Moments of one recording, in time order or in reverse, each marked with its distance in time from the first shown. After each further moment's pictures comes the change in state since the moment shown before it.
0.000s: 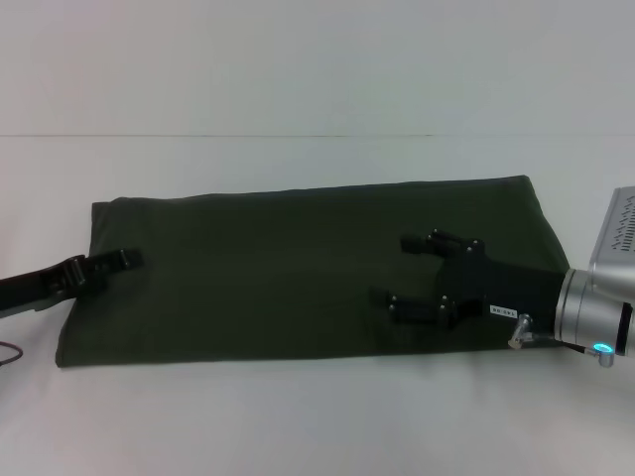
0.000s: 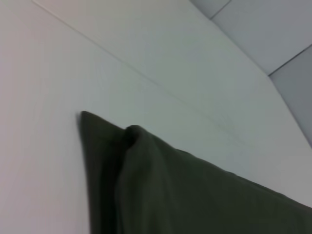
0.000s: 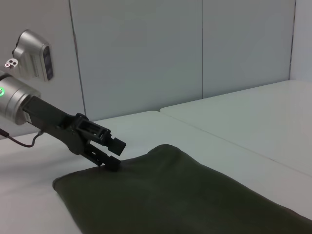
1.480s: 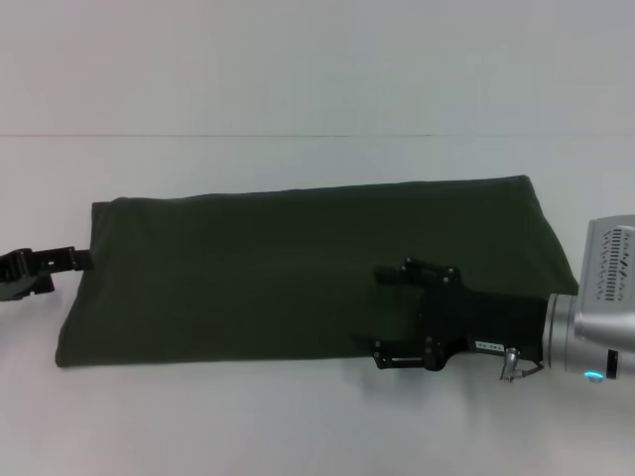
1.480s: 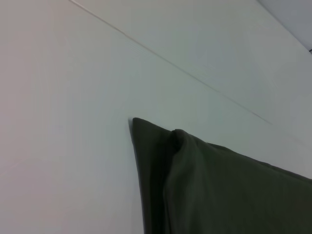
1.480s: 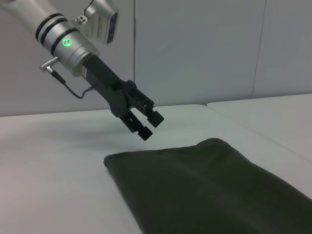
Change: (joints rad) left arm -0.014 0.076 -0.002 0.127 0.191 0.101 -0.214; right arm -0.001 0.002 -0.087 0.016 -0.004 -0.049 -0.114
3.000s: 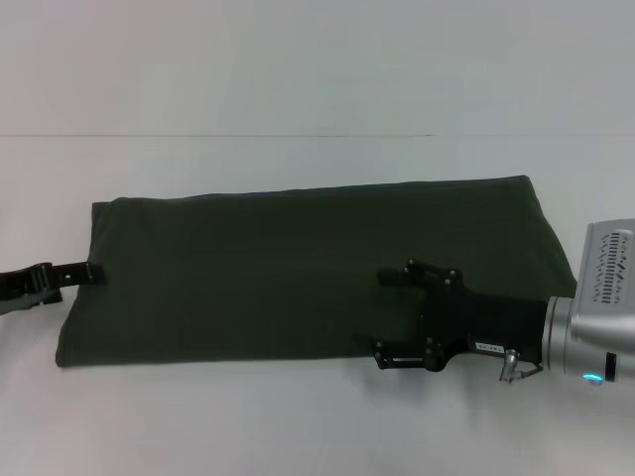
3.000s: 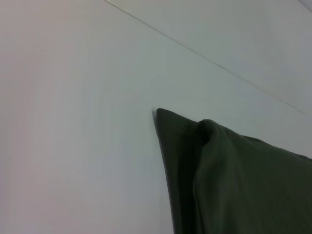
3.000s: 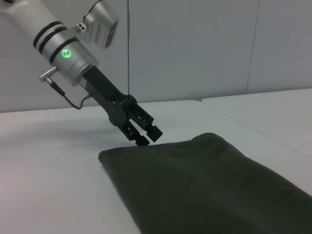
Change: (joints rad) left arm -0.002 -0.039 0.080 -0.017 0.002 -0.146 0.010; right arm -0.001 0.000 0.006 0.016 0.004 0.021 -0.012
